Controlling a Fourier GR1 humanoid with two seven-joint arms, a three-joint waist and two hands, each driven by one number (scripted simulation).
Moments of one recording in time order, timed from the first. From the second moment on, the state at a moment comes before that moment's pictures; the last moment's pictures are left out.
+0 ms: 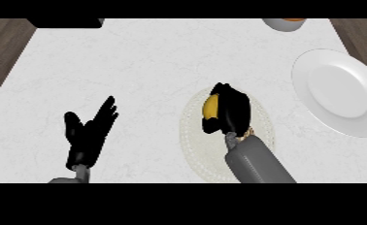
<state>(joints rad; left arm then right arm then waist) 0.01 0.12 -0.09 -1.42 0.12 0.06 0.21 -0.40 -0.01 0.45 -1.18 1.08 -0.32 0.74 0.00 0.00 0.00</state>
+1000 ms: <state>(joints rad) 0.03 0.11 -0.08 -1.44 0.11 0.07 0.23 -0.31 -0.06 0.29 -1.48 1.28 -0.71 0.93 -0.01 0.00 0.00</state>
